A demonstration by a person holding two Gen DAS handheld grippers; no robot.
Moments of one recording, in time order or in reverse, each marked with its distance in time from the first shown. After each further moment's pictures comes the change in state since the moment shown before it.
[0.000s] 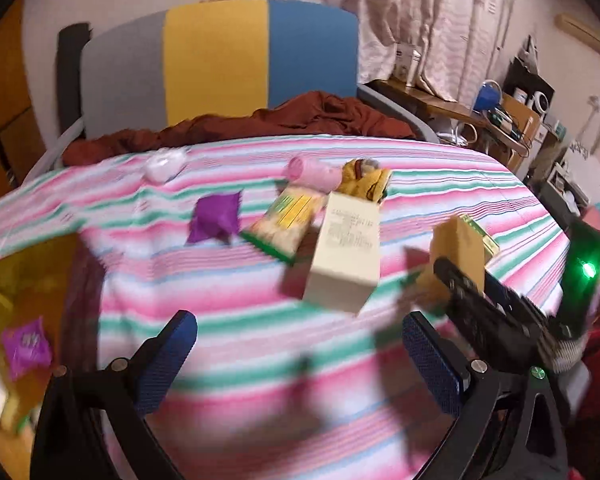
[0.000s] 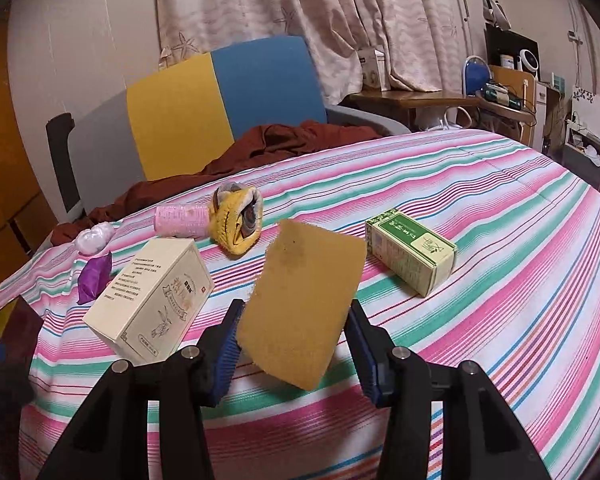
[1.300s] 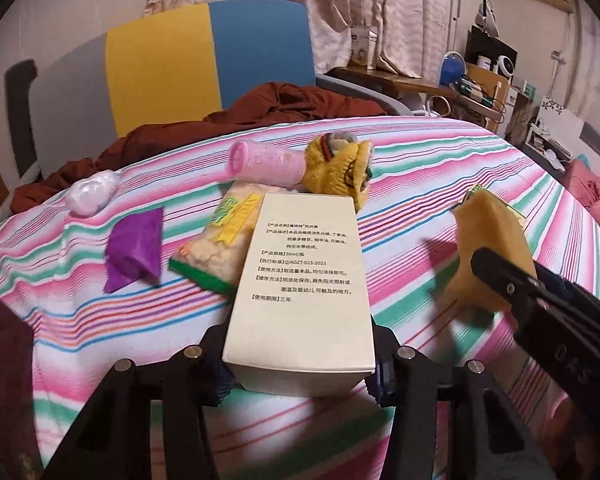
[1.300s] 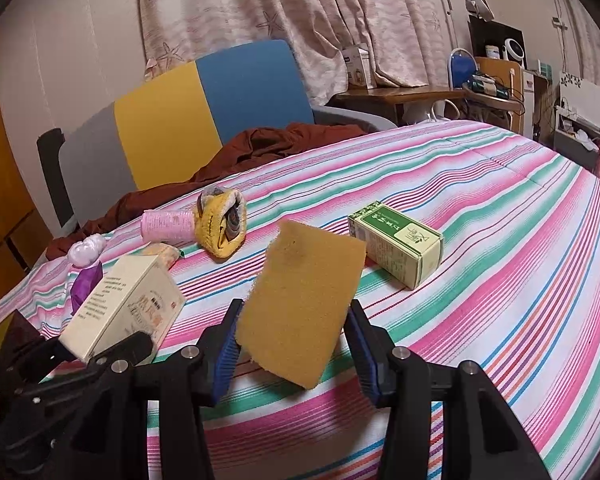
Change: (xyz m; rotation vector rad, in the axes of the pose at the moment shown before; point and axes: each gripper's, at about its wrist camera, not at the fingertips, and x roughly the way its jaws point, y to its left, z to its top) left arm 0.077 -0.015 -0.005 0.156 -0.033 -0.034; right arm 0.001 -0.011 -0.001 0.042 -0.015 -0.014
